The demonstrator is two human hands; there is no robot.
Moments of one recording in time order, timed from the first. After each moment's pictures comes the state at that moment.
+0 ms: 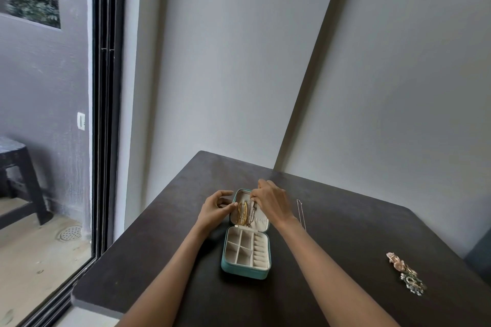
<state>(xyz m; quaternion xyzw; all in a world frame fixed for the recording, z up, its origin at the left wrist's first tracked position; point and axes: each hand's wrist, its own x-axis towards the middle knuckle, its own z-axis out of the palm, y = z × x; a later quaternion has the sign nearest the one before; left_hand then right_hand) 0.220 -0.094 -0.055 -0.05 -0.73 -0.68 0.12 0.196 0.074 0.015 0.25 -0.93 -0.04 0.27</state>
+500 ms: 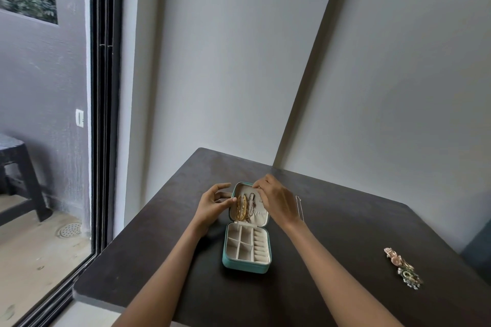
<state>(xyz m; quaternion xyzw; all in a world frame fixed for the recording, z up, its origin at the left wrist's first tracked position) 0.229 -0.095 -0.048 -0.06 -0.64 -0.75 0.12 0.215 0.086 0.018 0.28 -0.89 0.11 0.34</state>
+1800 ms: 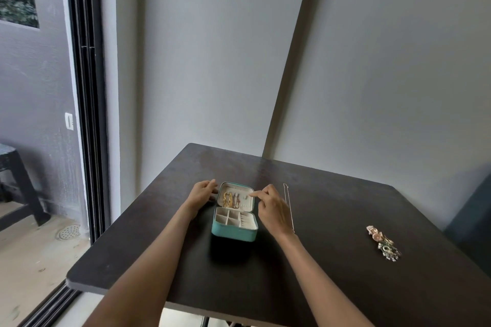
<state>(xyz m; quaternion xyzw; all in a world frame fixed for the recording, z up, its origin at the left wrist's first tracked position) 0.219 -0.090 -0.033 0.06 -0.74 -0.66 0.04 0.257 0.116 -0.012 0.17 -0.93 0.18 0.25</state>
